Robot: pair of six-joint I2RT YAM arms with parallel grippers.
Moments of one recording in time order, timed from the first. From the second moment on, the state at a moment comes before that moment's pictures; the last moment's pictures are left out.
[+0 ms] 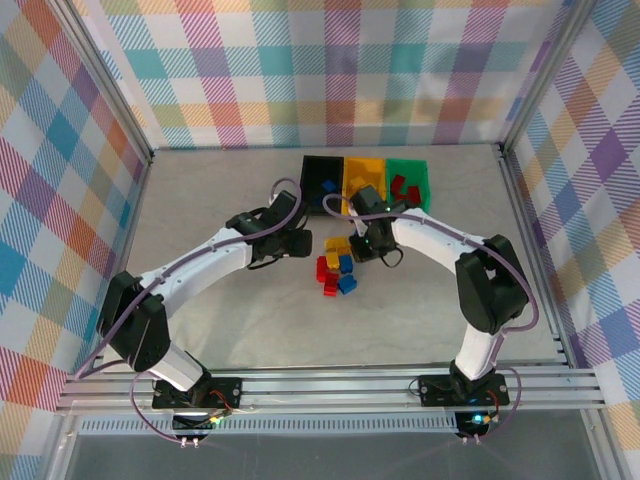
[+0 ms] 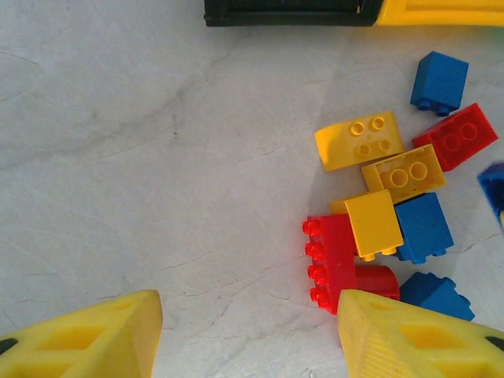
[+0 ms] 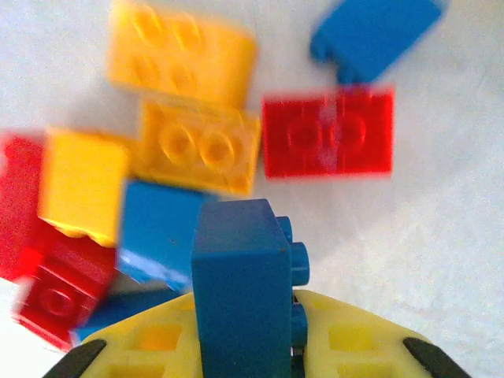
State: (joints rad) left arm -0.66 1.54 1.23 -0.72 -0.20 -0.52; right arm 0.59 1.78 1.33 -0.77 -0.03 0.20
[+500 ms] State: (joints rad) left arm -0.66 1.45 1.18 -0.75 -0.23 -0.52; right arm 0.58 2.23 2.08 -0.77 -0.02 0.18
